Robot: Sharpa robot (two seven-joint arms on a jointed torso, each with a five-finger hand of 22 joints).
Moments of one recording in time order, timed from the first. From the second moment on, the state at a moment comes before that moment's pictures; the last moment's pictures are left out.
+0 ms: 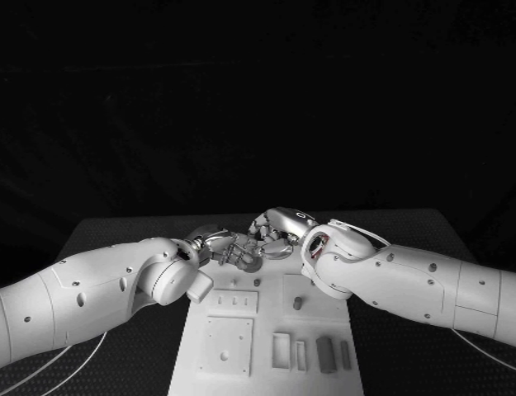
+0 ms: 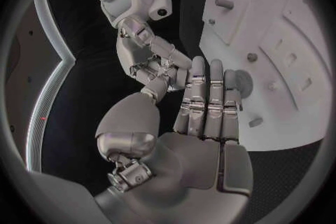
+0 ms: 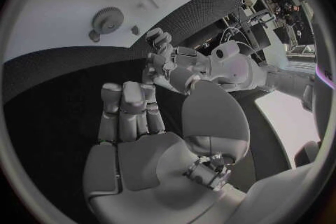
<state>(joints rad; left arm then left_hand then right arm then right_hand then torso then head) 1.30 -0.60 -0.14 1.29 -0.30 -0.20 -0.04 0.86 0.07 0.50 -0.28 0.29 1.02 0.10 0.36 0.45 1.39 0.03 0.10 0.32 1.04 0.05 0.52 0.68 0.02 0.76 -0.04 0.37 1.31 1.24 -0.56 -0.05 1.35 -1.41 -0.40 -0.11 1.04 -0.13 0.82 -0.29 0.06 1.02 0.05 0.35 0.47 1.03 -0.03 1.29 0.88 1.31 -0.13 1.21 1.06 0.23 0.96 -0.06 1.47 0.77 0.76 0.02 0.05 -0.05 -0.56</state>
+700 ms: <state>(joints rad) 1.29 -0.61 -0.14 1.29 -0.30 -0.20 -0.04 0.85 -0.02 0.50 -0.26 0.25 1.03 0.09 0.36 0.46 1.39 0.03 0.11 0.33 1.04 0.05 0.54 0.68 0.02 0.75 -0.04 0.38 1.31 1.24 -0.56 -0.06 1.34 -1.41 -0.40 -0.11 1.04 -0.13 0.82 -0.29 0.06 1.02 0.05 0.35 0.47 1.04 -0.04 1.29 0.88 1.31 -0.13 1.21 1.06 0.23 0.96 -0.06 1.47 0.77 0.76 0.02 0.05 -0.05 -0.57</state>
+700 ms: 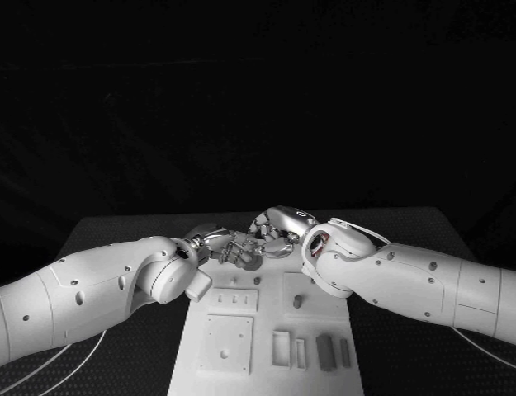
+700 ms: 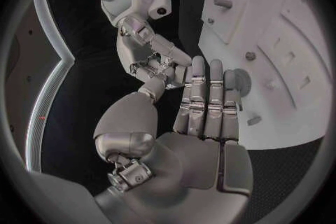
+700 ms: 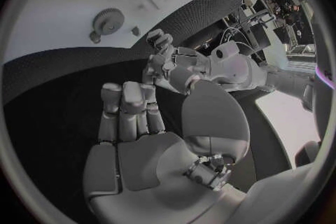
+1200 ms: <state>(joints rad) 1.29 -0.61 -0.14 1.29 -0.30 -0.20 -0.04 0.89 -0.03 0.52 -0.28 0.26 1.03 0.09 0.36 0.46 1.39 0.03 0.11 0.34 1.04 0.05 0.54 0.68 0.01 0.74 -0.04 0.38 1.31 1.24 -0.57 -0.06 1.34 -1.41 -0.40 -0.11 1.04 -0.13 0.82 -0.29 0.06 1.02 0.05 0.35 0.47 1.04 -0.03 1.29 0.88 1.31 -0.13 1.21 1.06 0.23 0.97 -0.06 1.47 0.77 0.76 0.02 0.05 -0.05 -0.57</state>
